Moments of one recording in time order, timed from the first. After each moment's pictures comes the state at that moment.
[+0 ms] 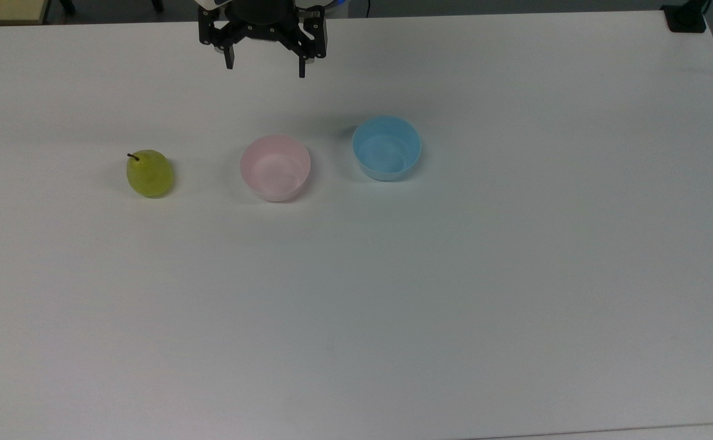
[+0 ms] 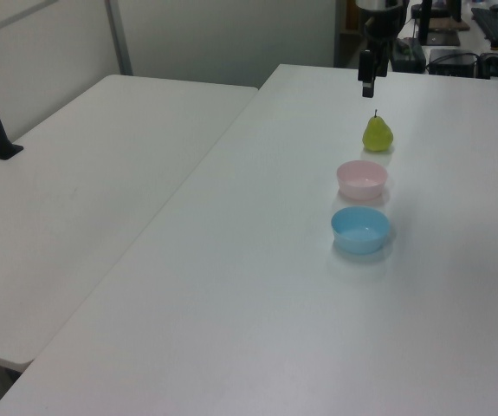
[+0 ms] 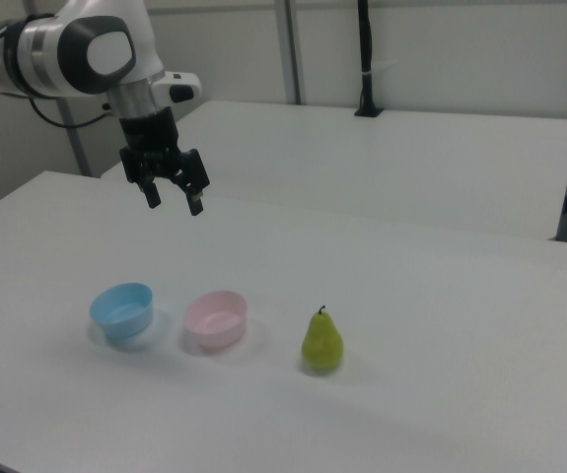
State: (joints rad) arm 0.08 0.05 -0.05 -1.68 -0.09 1.73 0.09
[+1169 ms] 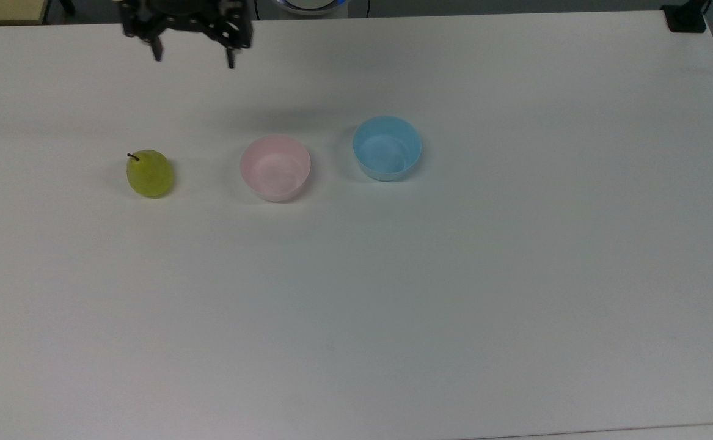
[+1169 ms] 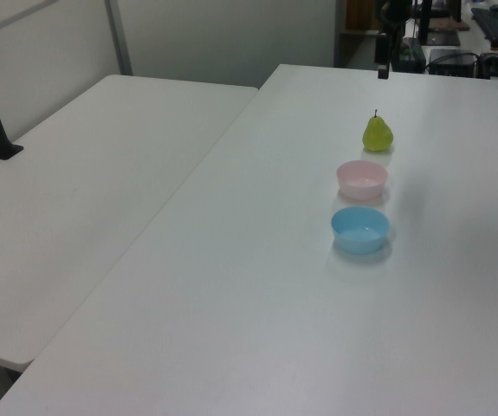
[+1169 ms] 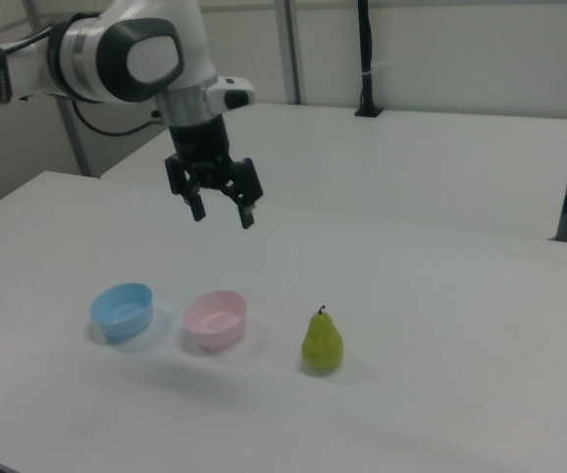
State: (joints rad) arm 0.01 0.05 -0.15 -1.68 -0.09 1.73 -0.12
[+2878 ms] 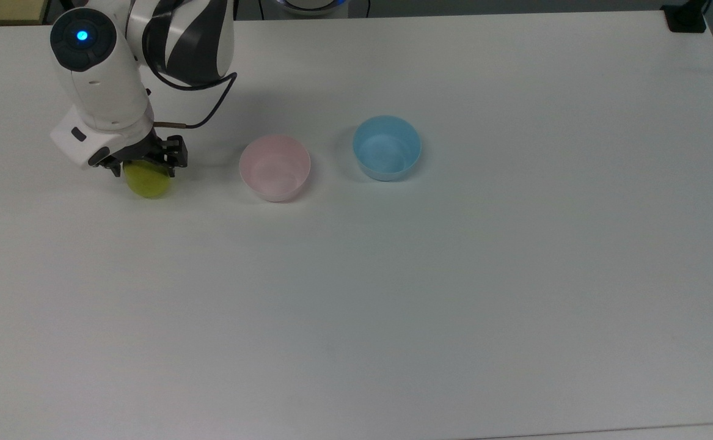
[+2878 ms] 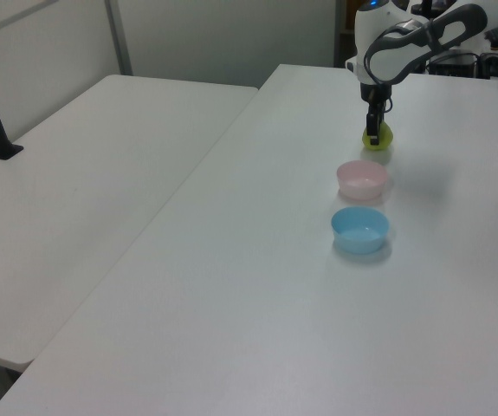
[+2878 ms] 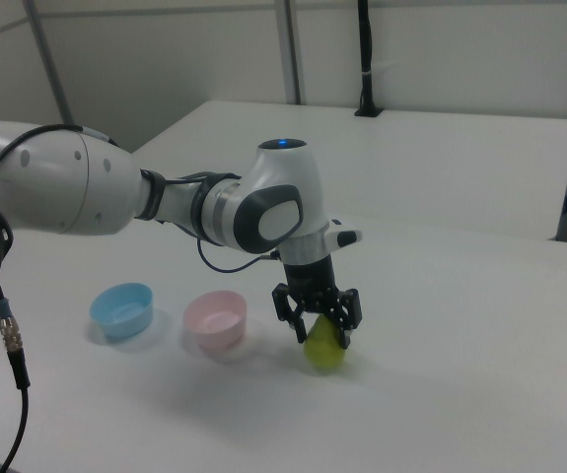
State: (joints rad) arm -0.16 0.43 -0.17 -1.74 -0.12 2.14 -0.35
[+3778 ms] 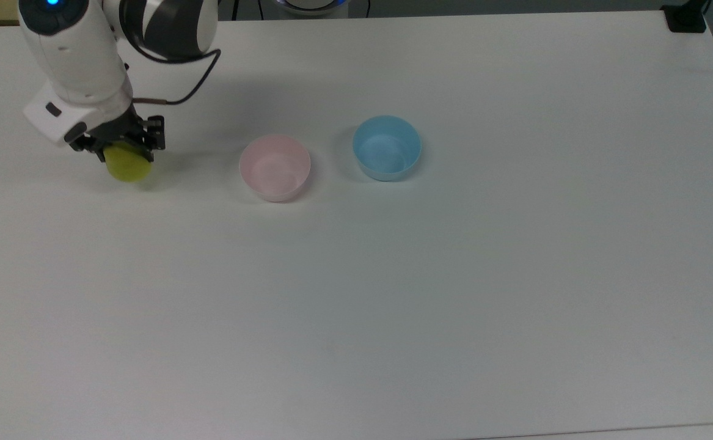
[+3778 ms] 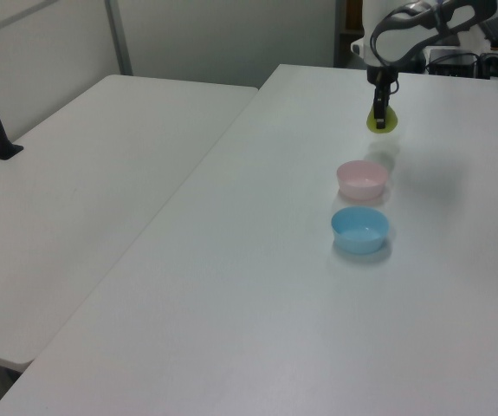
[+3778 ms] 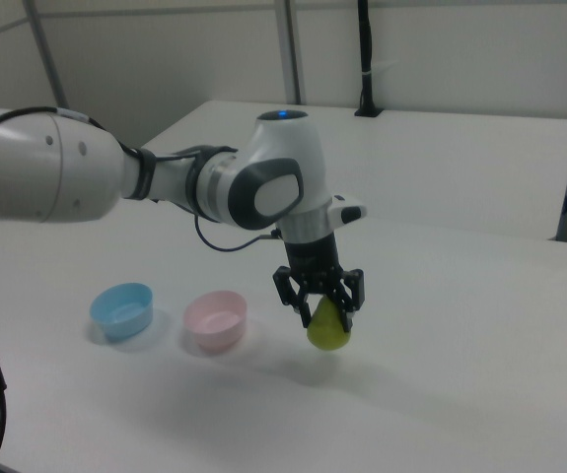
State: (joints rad) arm -0.18 0.36 -0.17 -1.72 -0.12 2.08 -0.42
